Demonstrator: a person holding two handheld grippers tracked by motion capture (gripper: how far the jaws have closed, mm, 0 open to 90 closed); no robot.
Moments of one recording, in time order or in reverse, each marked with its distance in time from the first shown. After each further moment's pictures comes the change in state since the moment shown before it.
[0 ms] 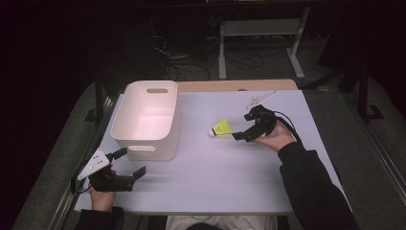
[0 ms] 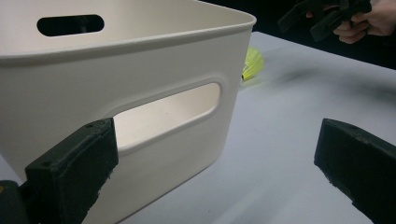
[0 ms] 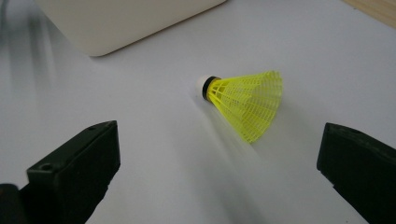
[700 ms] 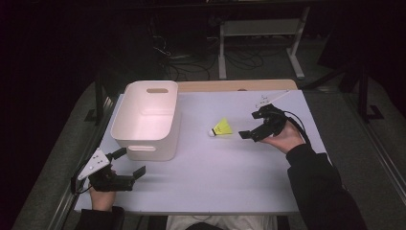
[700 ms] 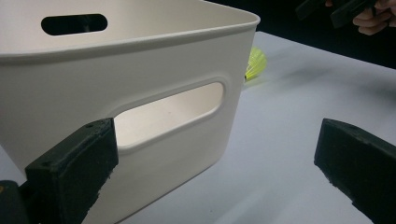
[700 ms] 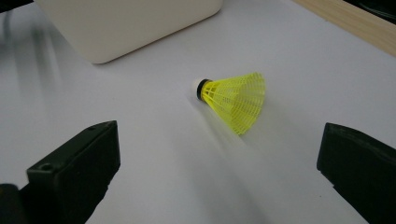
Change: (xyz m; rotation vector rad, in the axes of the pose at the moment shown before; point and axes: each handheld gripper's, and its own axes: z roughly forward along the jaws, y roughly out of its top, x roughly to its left) left arm 0.000 0.000 0.000 0.001 0.009 -0.002; right arm 0.005 -0.004 -0.030 -0.040 -0.041 0.010
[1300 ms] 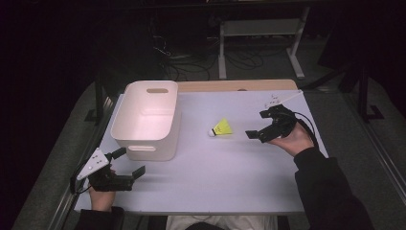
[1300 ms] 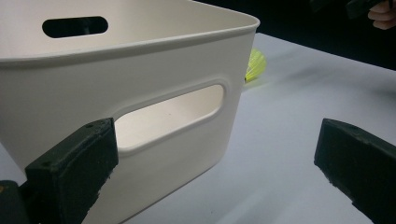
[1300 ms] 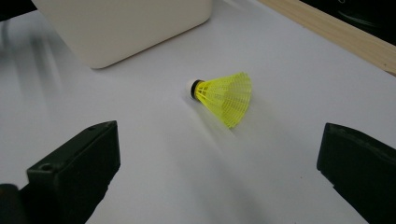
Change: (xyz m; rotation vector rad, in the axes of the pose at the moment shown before) left arm 0.001 0.000 -0.001 -0.007 -0.001 0.000; right arm 0.006 -0.005 -0.027 -0.035 -0.049 0.012
